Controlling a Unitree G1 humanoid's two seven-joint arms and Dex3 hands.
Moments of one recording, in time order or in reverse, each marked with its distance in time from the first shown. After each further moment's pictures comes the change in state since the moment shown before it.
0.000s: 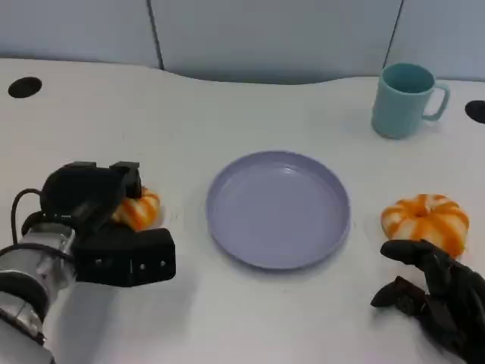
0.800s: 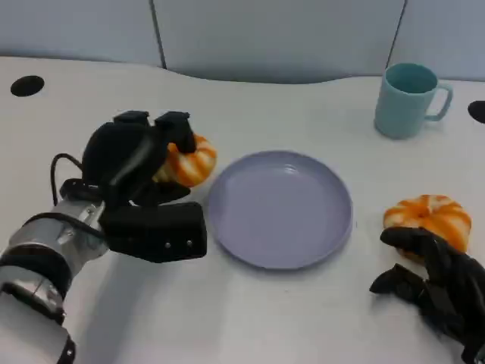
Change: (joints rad) left arm -0.076 -0.058 0.018 -0.066 0.000 -0.241 0.108; right arm -0.087 -0.017 -0.020 0.115 -0.004 -0.014 0.034
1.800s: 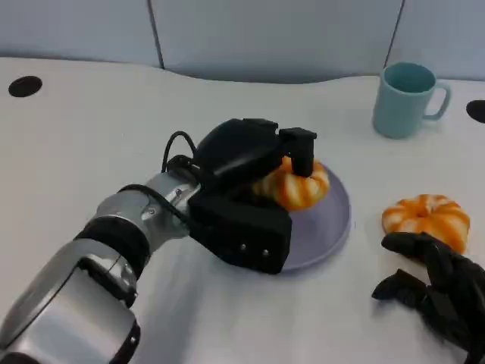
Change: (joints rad) left arm -0.110 -0.197 -0.041 0.001 -0.015 -0.093 -0.308; right arm 0.040 0.001 0.004 -0.065 -0.007 0.030 -0.022
